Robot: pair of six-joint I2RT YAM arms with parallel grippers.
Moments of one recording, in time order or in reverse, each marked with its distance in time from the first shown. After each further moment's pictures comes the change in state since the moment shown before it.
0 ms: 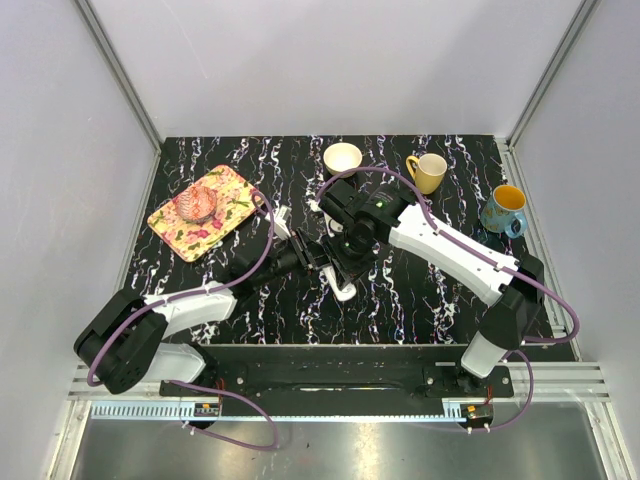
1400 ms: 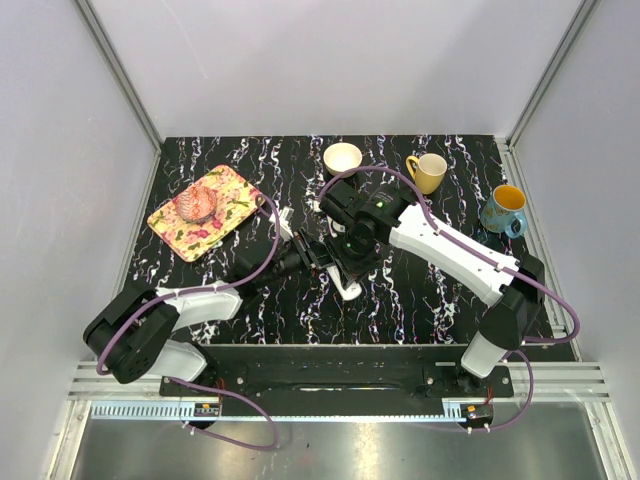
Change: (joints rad) left arm -0.023 0.066 -0.010 0.132 -0.005 -0.077; right arm 0.000 0.000 0.003 -0.027 0.057 0.008
